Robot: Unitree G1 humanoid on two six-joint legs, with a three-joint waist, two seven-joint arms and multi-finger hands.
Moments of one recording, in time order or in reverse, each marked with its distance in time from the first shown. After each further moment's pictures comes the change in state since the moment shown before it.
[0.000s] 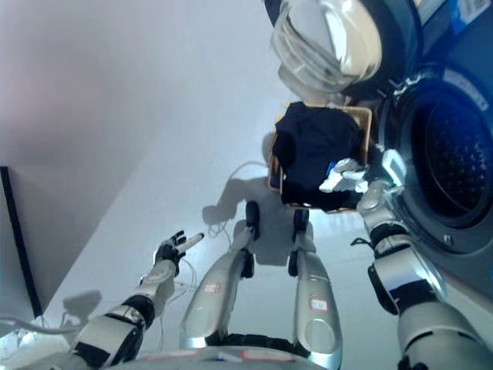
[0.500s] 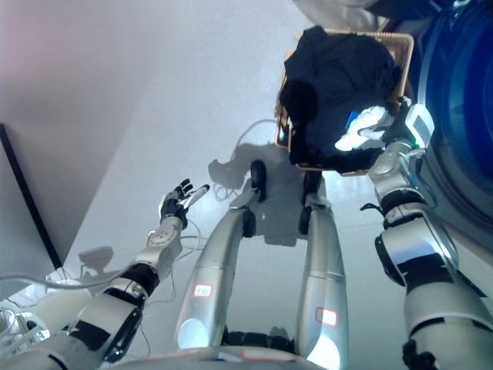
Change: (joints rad) left arm -0.101 0.039 -0.066 -0.180 -0.120 -0.049 0.032; right arm -0.178 -0.046 0.046 0.039 0.029 -0.006 -0.060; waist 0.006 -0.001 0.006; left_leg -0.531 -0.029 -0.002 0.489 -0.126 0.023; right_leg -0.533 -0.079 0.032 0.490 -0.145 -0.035
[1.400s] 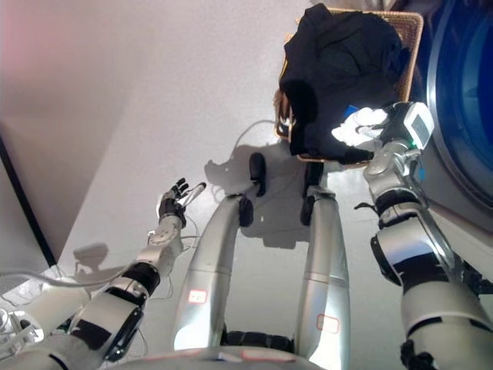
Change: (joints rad) left arm -0.004 -0.008 0.010 0.031 -0.018 -0.005 0.059; right arm 0.068 0.036 -0.045 -0.104 0.064 -0.006 -0.086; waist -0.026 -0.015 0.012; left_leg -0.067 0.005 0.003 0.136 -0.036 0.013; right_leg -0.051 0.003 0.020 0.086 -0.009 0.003
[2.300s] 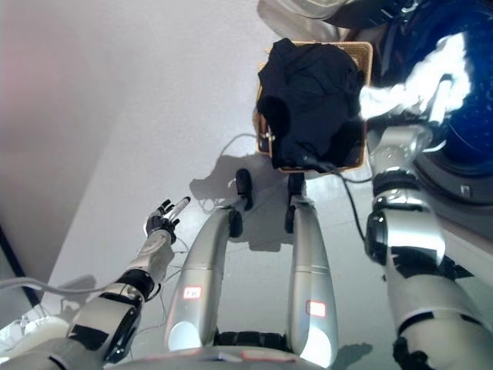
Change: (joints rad) left arm 0.032 0.000 0.126 0.064 -0.084 0.065 -0.025; right arm -0.200 0.015 -0.551 -0.050 1.203 -0.370 0.047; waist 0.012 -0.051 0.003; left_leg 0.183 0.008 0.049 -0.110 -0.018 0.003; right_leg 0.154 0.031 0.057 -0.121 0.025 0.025
